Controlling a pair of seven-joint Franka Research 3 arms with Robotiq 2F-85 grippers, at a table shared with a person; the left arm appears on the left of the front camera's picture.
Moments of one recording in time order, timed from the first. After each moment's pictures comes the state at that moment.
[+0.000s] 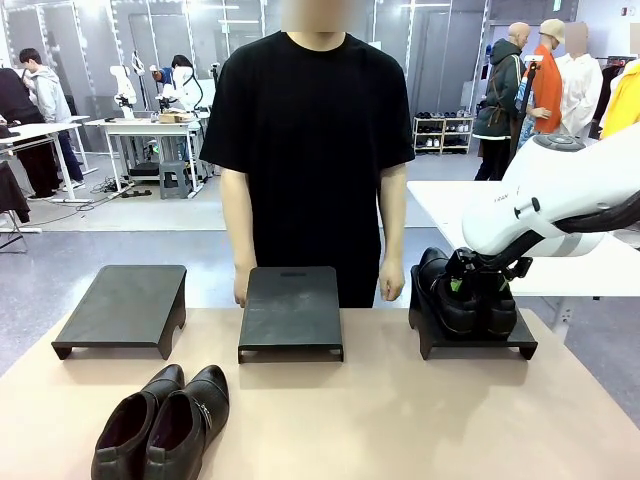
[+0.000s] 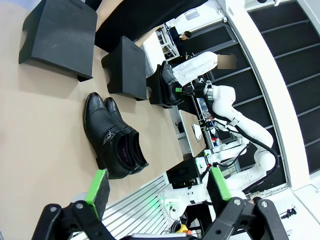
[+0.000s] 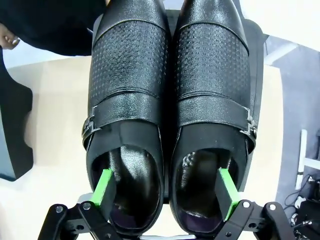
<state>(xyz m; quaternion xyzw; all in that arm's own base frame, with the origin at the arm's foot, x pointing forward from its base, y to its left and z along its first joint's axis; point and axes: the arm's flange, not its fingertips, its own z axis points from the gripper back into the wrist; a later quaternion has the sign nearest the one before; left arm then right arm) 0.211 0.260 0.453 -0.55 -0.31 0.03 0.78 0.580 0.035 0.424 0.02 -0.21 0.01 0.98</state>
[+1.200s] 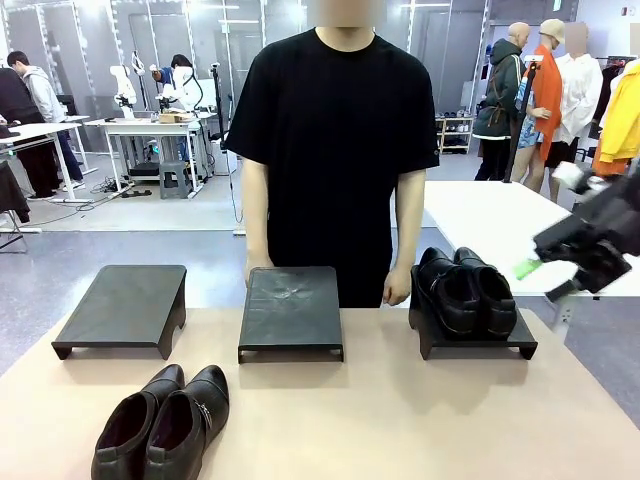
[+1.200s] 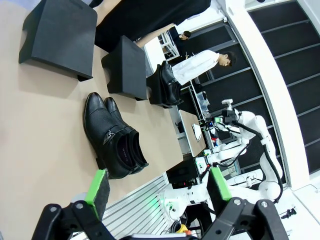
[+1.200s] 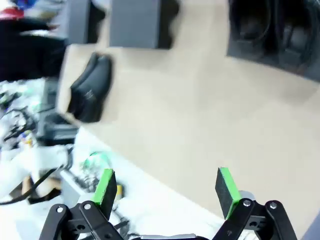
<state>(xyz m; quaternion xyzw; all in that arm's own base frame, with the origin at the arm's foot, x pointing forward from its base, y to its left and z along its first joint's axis) 0.211 0.260 0.452 -0.55 -0.31 0.03 0.78 0.372 -0.046 0.524 0.35 -0.13 0.10 0.92</state>
